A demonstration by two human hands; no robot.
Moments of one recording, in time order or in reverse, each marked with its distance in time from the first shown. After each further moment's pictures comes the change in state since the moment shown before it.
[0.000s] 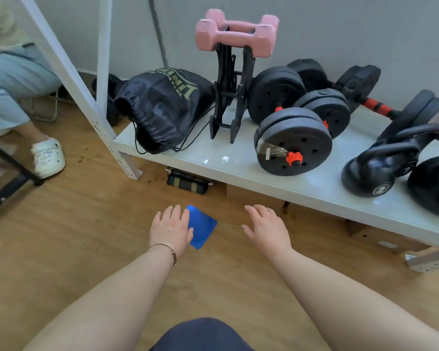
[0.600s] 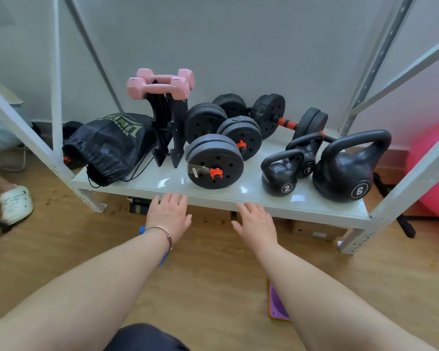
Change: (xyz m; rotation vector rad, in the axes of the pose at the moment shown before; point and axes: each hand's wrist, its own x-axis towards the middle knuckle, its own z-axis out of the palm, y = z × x) left_hand -0.013 0.157 -0.152 0.109 0.227 0.175; right_hand -0.077 0.118 -0.108 0.059 0.198 0.107
